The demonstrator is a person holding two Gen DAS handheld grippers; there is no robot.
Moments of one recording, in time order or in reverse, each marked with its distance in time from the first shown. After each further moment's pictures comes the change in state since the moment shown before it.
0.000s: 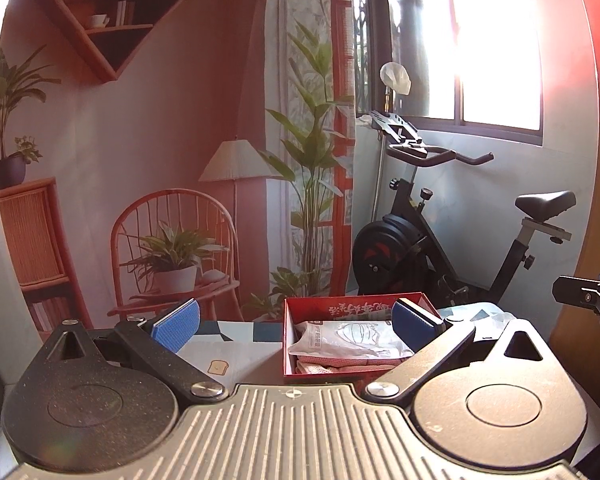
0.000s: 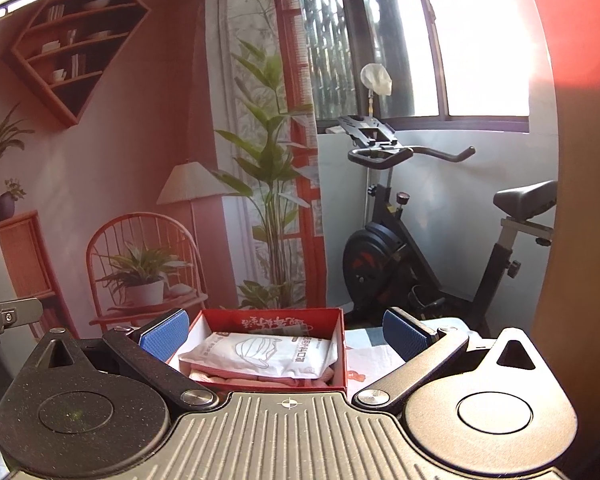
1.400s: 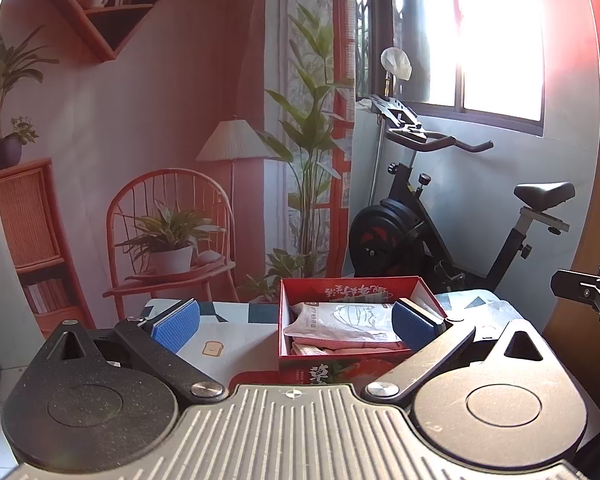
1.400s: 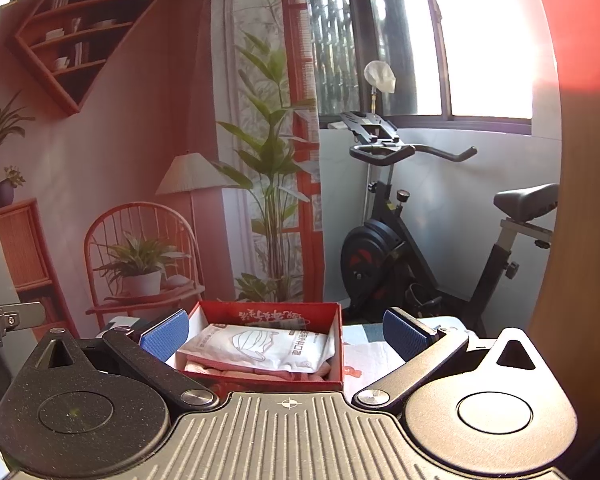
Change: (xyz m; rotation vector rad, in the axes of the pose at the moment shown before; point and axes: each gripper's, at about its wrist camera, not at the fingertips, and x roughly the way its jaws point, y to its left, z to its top) left arm 0.006 -0.001 -0.004 -0.016 0.054 -0.013; right arm 0.005 0.003 -0.002 -0.026 0.018 -0.006
